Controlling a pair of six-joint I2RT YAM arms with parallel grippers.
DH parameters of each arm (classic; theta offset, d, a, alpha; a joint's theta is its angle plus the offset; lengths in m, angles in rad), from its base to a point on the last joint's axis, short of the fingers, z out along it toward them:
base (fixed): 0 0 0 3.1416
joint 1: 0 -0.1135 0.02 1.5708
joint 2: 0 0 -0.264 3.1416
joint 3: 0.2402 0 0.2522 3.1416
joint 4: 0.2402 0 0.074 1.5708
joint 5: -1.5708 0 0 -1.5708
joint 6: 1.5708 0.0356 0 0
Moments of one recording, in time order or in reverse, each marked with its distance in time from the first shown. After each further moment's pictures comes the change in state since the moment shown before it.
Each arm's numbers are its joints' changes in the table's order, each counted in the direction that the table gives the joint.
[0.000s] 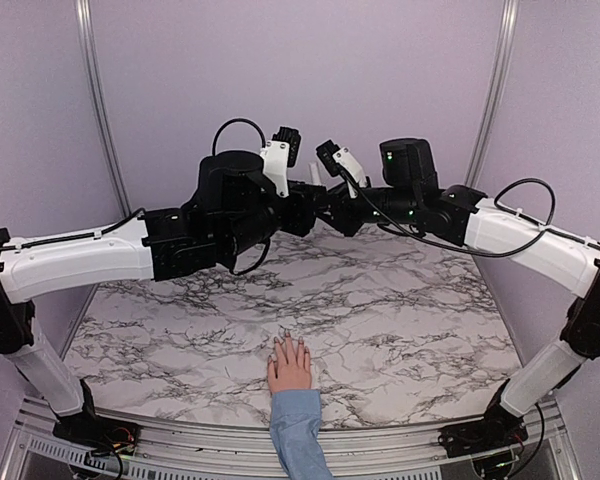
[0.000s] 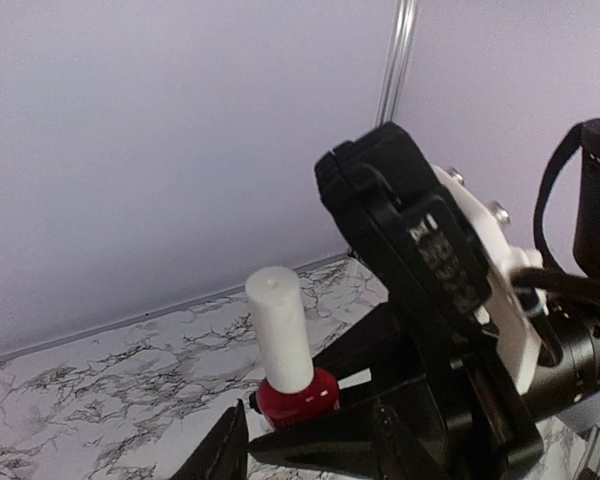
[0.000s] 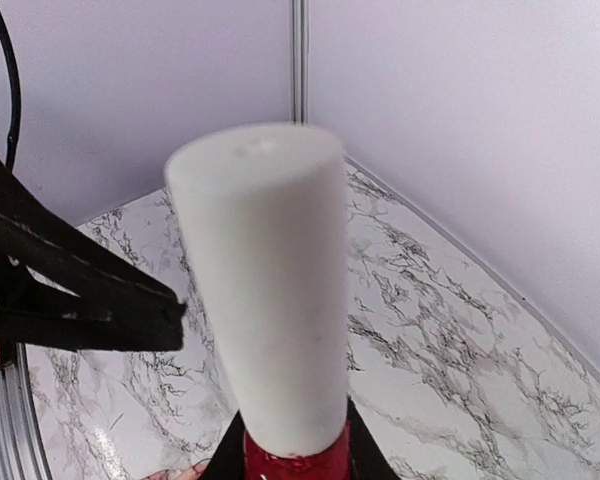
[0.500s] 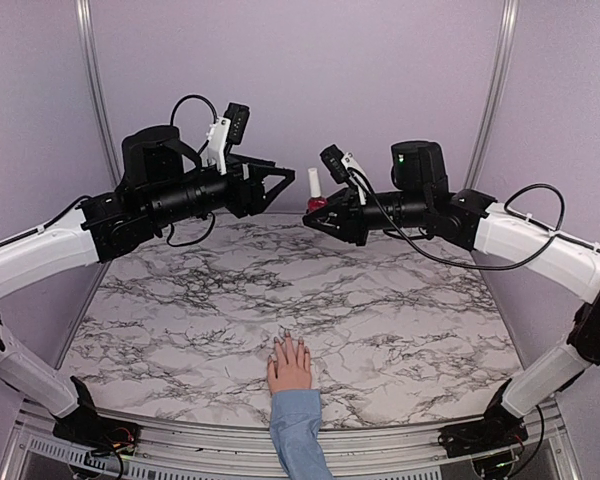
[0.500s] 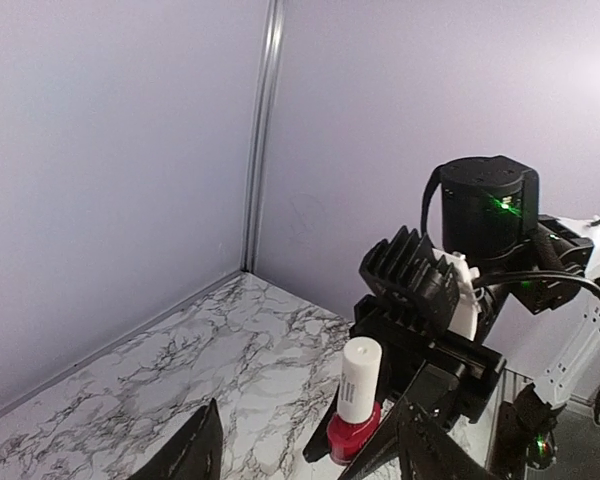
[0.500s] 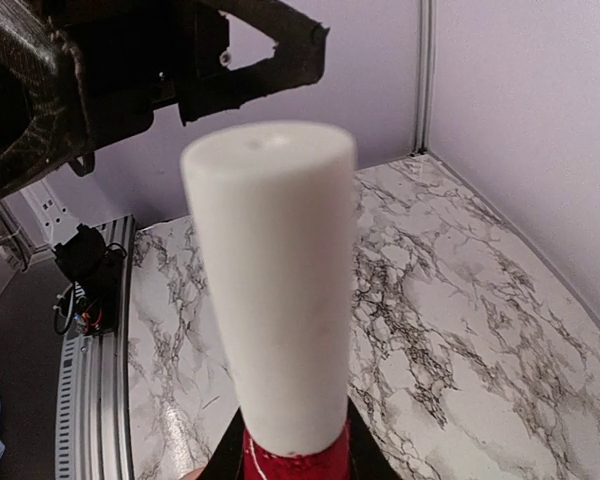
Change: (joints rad) left arm -0.211 -0.235 -0.147 -0.009 -0.568 0.046; right arm 0.024 -0.055 -0.058 -0.021 0.315 -0.006
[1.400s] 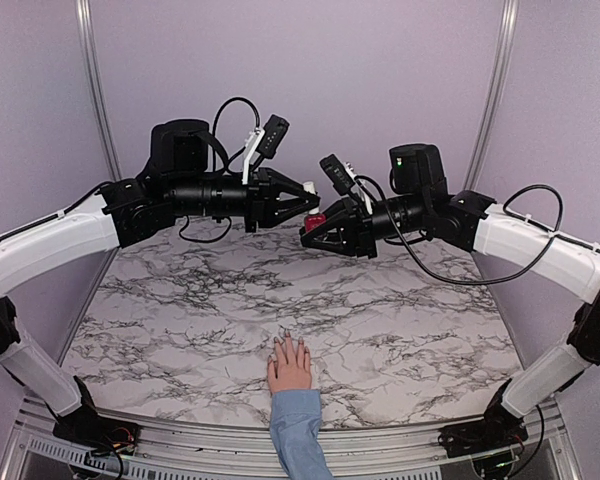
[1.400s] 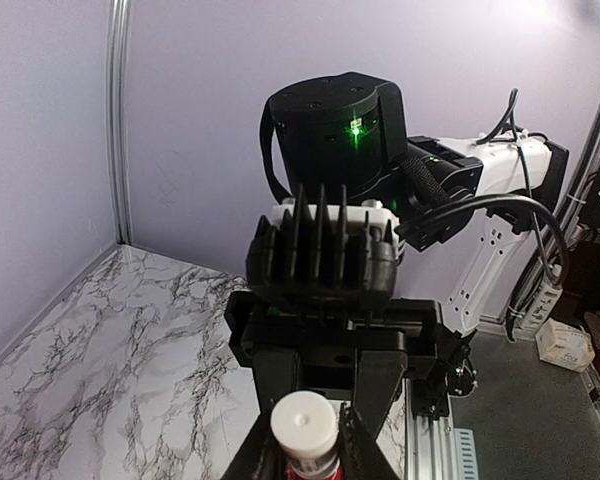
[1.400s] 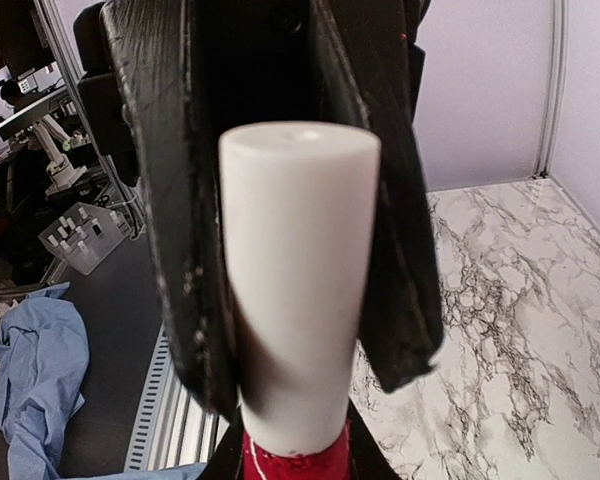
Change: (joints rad) left arm -0.010 0.118 0.140 0.135 -0.418 0.059; right arm 0.001 0.000 -0.010 0.027 0.342 -0.031
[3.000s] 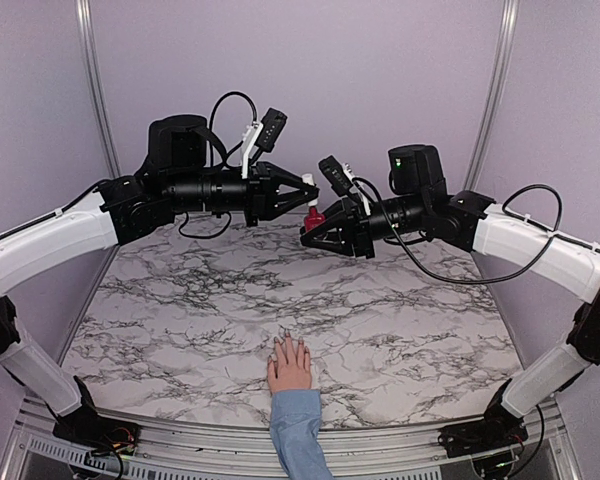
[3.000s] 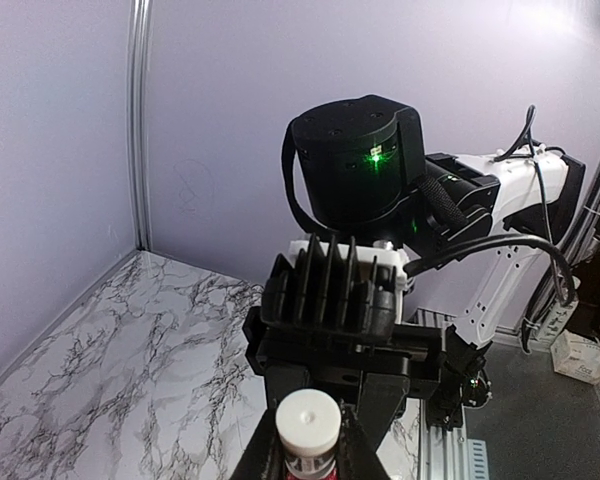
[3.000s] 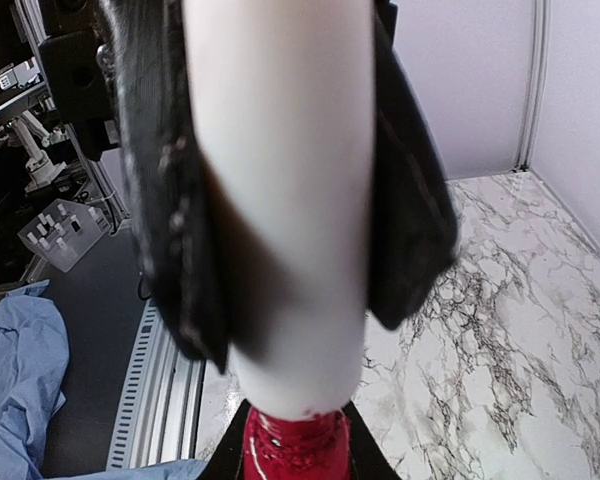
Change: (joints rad) left arm 0.002 0.000 0.021 0.003 0.054 0.003; right arm 0.000 0.003 0.000 0.011 -0.054 -0.026
